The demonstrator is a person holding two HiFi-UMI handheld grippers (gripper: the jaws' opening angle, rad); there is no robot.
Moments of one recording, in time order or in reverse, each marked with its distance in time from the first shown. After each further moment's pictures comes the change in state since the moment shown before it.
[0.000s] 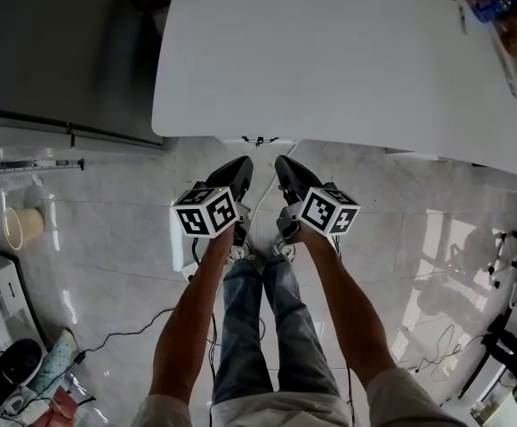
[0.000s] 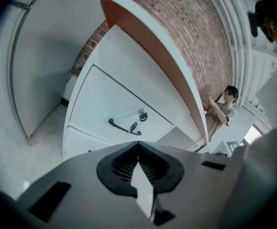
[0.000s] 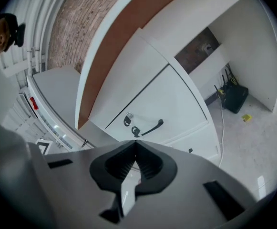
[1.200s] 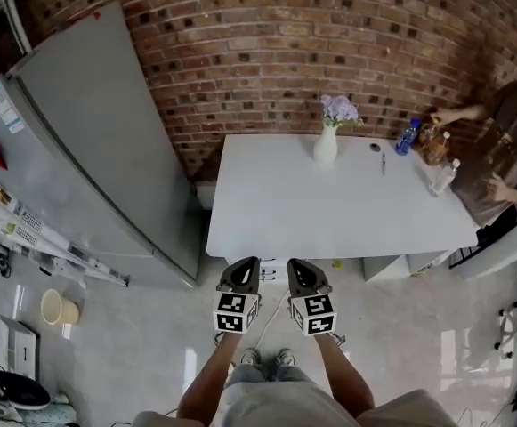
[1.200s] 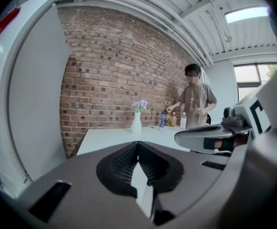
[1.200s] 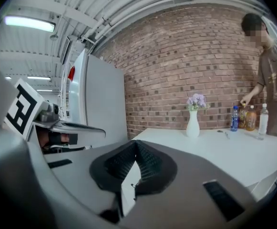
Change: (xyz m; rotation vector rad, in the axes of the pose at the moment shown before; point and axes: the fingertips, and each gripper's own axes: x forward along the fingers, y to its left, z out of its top) left arm -0.169 -0.265 0.154 0.676 -0.294 0.121; right arm -0.206 0.229 0.173 -0.795 -0.231 -0.102
